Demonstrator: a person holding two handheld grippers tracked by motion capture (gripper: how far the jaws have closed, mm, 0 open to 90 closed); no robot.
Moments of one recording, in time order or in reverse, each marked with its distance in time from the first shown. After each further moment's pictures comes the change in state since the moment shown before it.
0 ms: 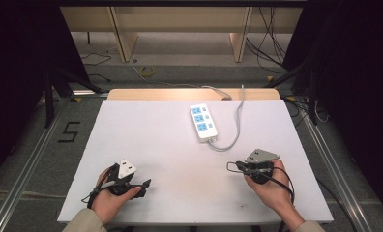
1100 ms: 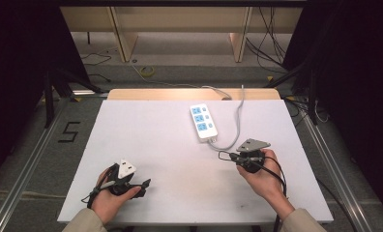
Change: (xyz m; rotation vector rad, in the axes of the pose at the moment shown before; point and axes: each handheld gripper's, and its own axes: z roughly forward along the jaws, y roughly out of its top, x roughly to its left) left arm 0.000 0.000 0.000 0.000 0.001 -0.001; right arm -0.001 0.032 0.014 0.023 -0.006 0.010
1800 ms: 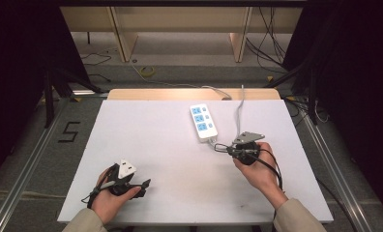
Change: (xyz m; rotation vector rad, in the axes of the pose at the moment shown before) left arm 0.000 -0.001 0.001 0.004 0.001 0.004; right arm -0.007 0.017 0.013 0.014 -0.012 0.004
